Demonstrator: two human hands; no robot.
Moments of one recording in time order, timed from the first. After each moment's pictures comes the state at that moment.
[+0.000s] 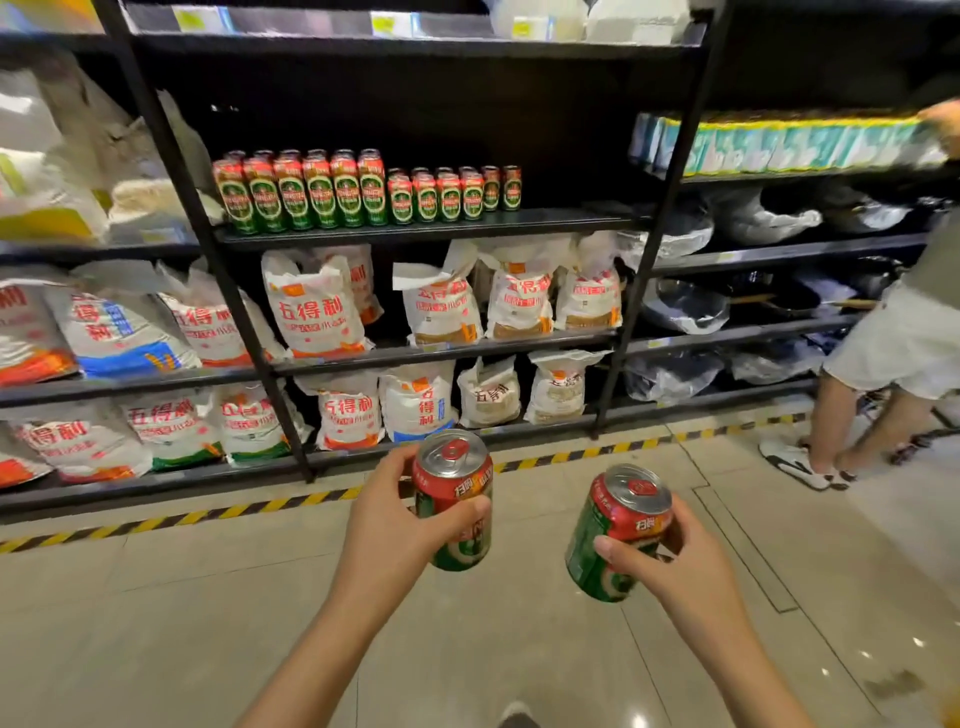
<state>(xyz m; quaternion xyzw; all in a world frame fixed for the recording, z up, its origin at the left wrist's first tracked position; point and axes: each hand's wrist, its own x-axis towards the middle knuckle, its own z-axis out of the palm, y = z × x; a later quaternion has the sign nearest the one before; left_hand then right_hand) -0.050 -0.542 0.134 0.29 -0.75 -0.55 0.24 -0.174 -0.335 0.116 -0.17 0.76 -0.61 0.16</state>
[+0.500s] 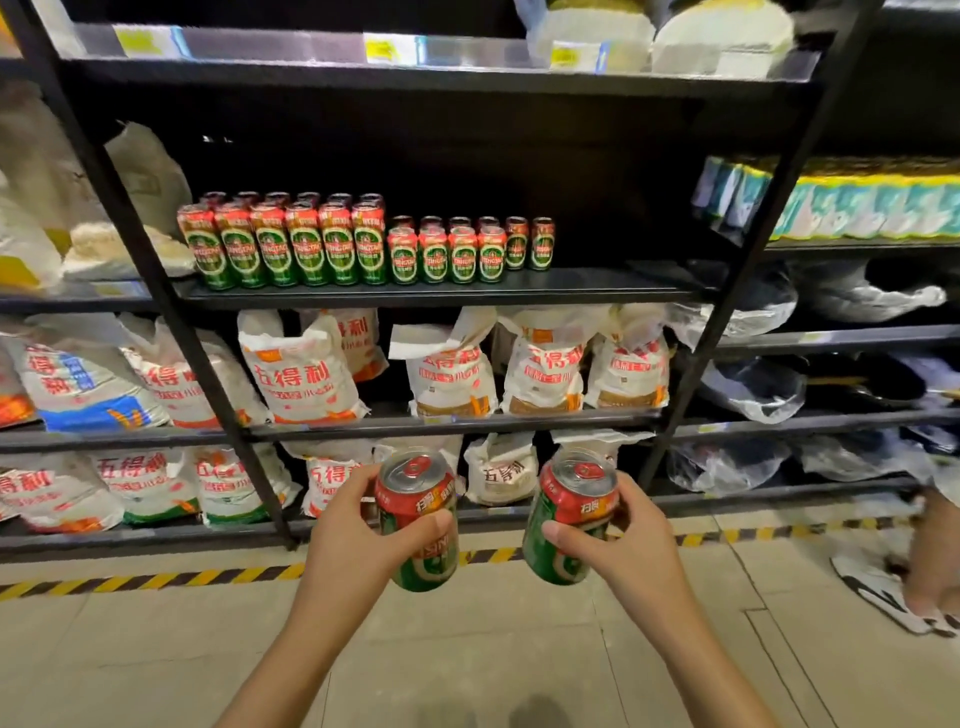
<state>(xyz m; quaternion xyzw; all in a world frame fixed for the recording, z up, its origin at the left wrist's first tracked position) -0.285 -0.694 0.140 0.37 -0.72 -0.52 0.27 -0.445 -0.525 0.135 -0.25 0.75 -0.58 0.19</state>
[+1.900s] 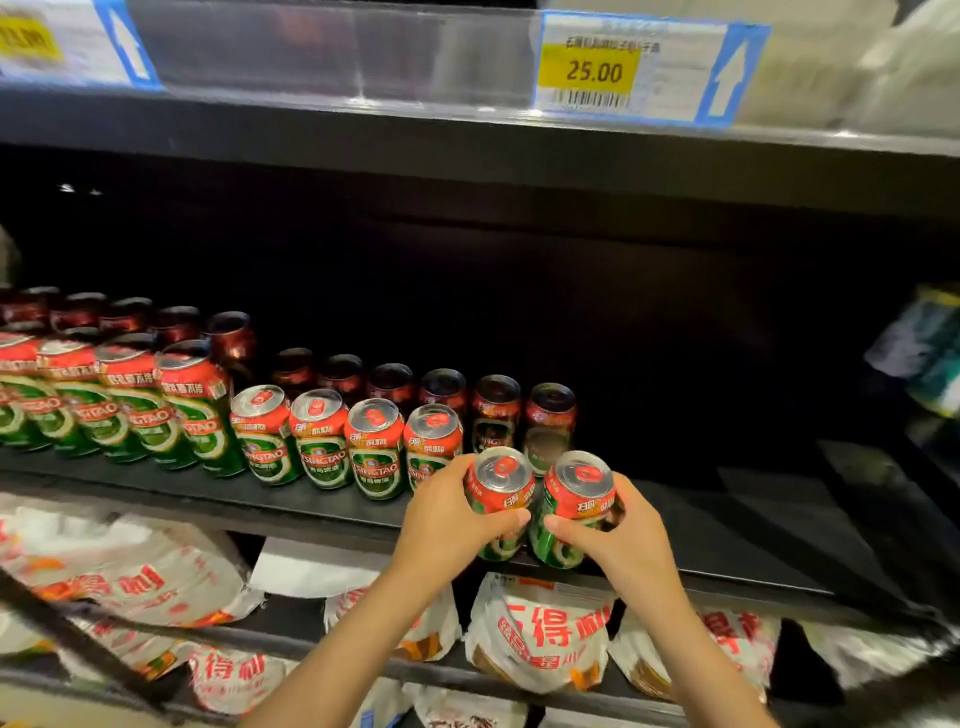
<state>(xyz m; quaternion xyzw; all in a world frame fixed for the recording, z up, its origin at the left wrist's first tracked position) -0.852 -0.988 0.133 0.37 -0.78 -0.44 0.25 -0.998 -0.871 0.110 -0.36 0.75 -0.52 0.19</state>
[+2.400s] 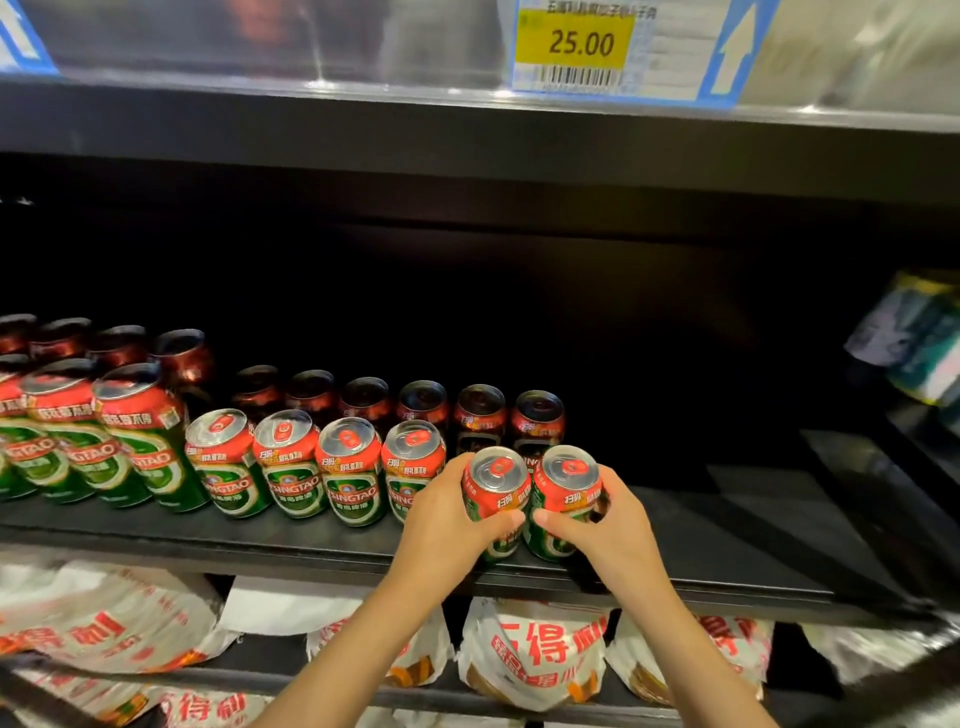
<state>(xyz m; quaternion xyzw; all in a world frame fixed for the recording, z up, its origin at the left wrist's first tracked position) -0.872 -1.007 0.121 0.31 -0.80 -0.45 0.25 -1.014 -0.899 0.096 -0.35 0.75 -0.53 0.18</state>
